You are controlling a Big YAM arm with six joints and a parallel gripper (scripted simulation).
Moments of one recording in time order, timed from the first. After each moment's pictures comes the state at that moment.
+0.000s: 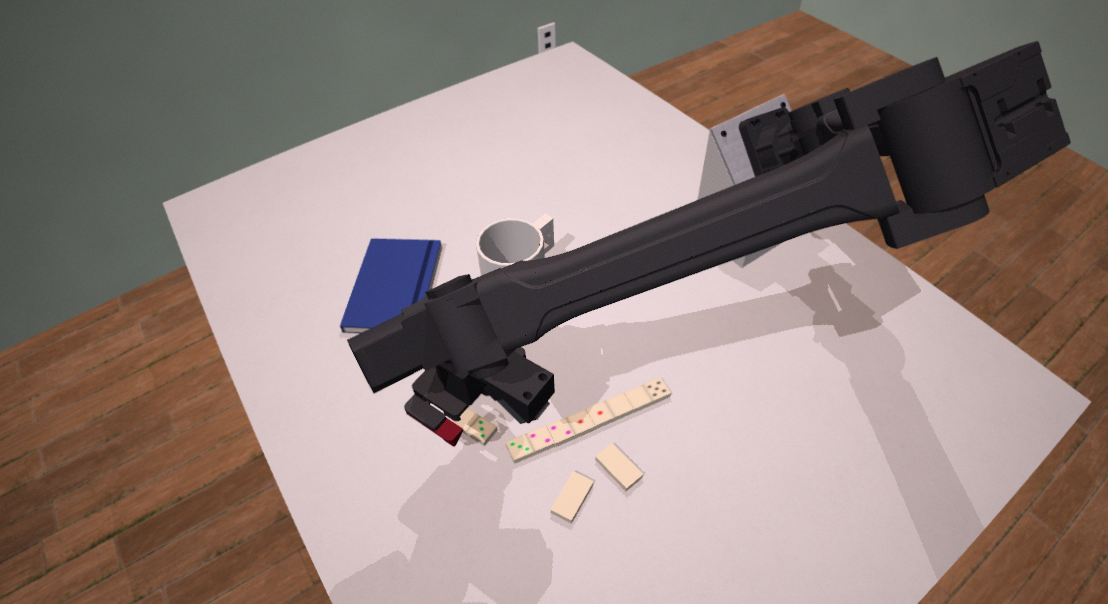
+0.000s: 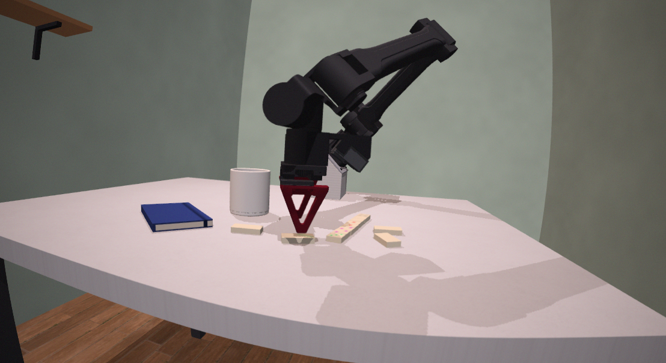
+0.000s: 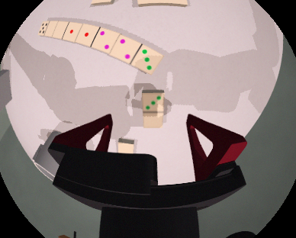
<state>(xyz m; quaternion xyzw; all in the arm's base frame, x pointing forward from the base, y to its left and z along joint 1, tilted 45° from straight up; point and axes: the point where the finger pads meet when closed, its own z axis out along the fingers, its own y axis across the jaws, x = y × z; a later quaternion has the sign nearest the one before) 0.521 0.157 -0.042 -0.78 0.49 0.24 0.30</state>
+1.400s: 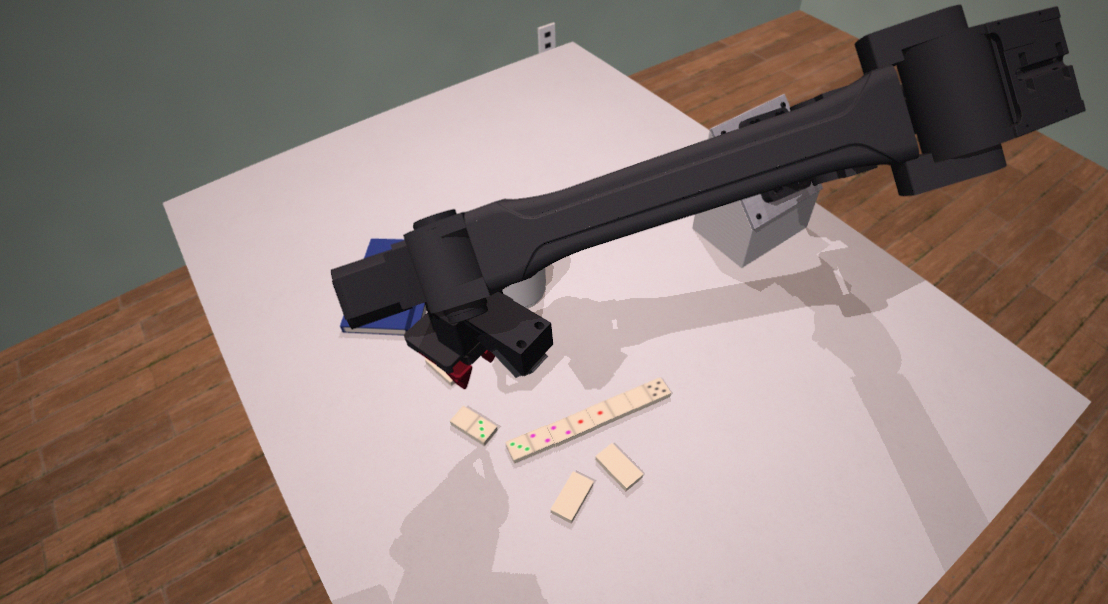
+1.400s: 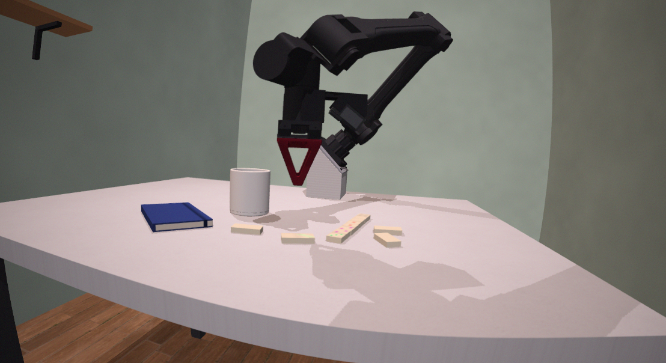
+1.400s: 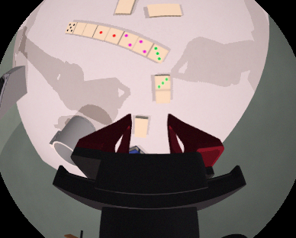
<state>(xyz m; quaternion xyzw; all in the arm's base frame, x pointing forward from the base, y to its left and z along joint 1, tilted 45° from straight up) 0.512 0.102 -0.002 -0.77 0.51 0.26 0.29</state>
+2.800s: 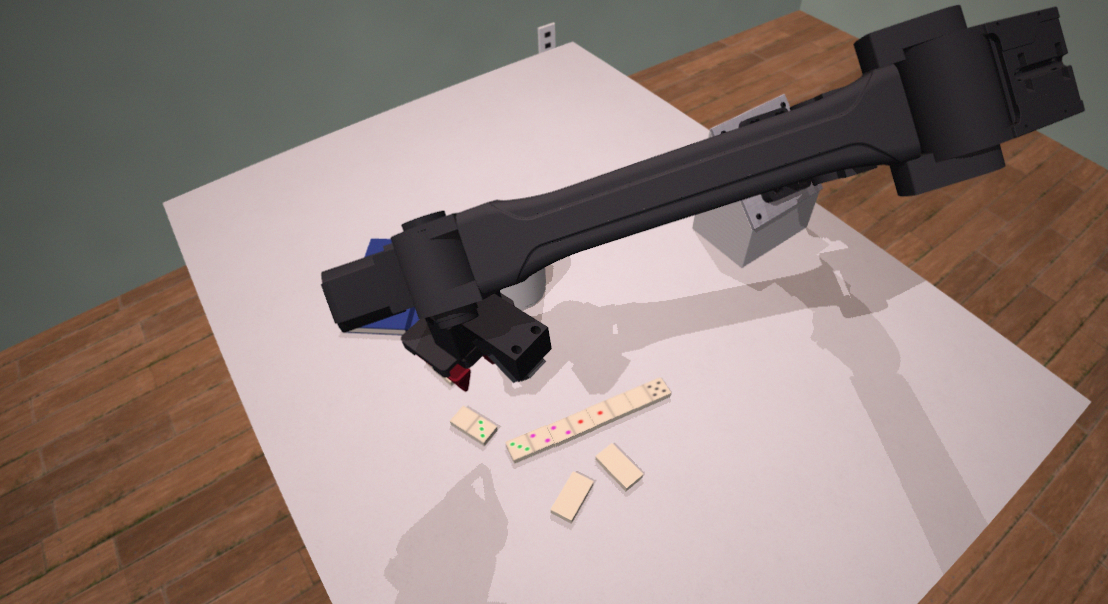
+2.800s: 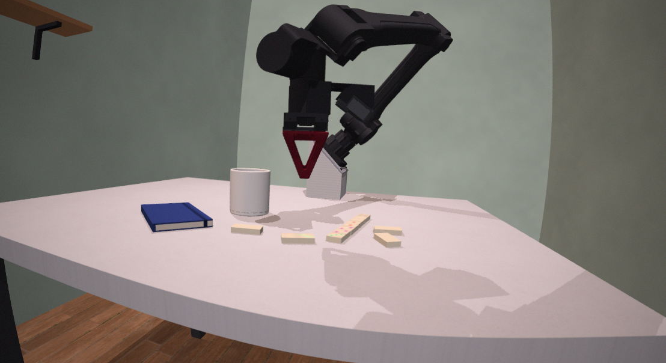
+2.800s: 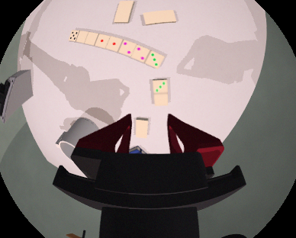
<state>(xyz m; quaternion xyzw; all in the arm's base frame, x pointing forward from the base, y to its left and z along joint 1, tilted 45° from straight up) 0.515 0.102 0.015 -0.76 0.52 0.28 0.27</state>
